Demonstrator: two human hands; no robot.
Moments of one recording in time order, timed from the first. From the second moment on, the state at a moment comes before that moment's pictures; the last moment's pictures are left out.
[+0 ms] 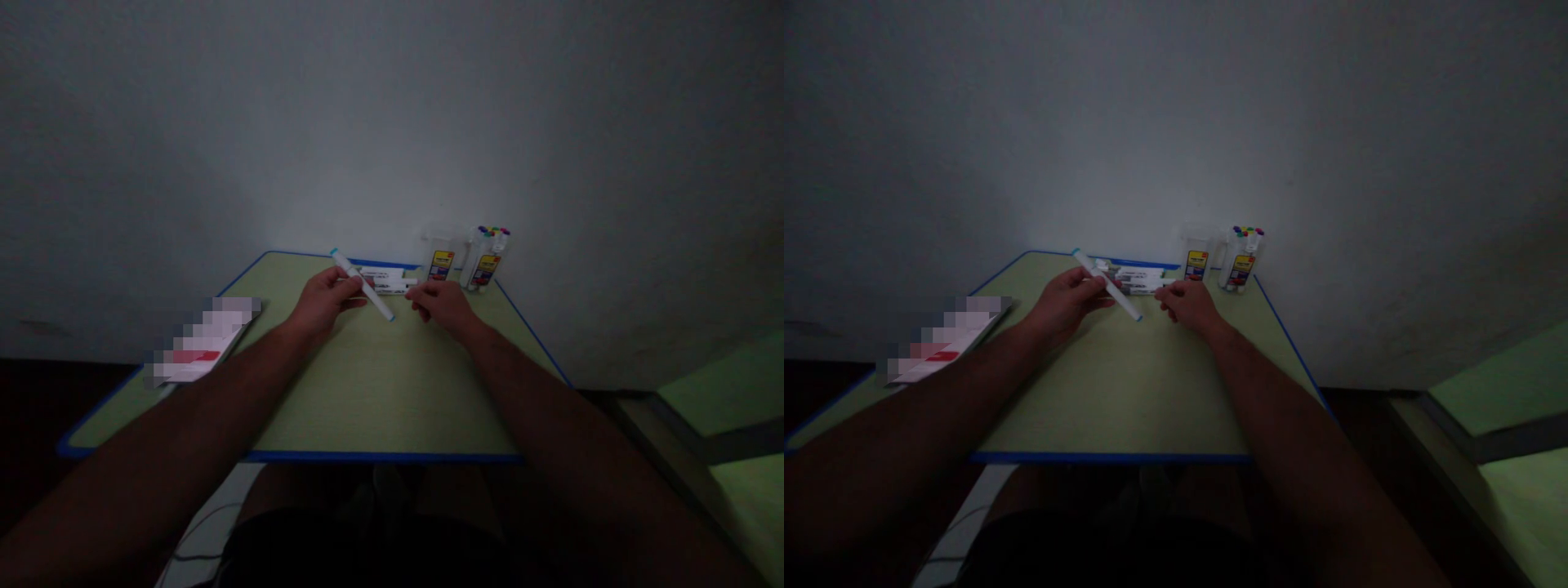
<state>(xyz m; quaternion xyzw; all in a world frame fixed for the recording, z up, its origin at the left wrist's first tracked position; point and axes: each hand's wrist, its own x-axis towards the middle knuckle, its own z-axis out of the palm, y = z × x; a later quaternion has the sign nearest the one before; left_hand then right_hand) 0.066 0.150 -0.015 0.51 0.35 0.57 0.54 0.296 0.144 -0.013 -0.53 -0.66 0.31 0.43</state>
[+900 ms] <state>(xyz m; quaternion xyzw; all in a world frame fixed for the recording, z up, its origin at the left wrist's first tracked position) 0.063 0.148 -0.020 0.73 0.42 0.37 0.39 0.294 0.148 -0.019 -0.40 -0.65 0.39 0.51</state>
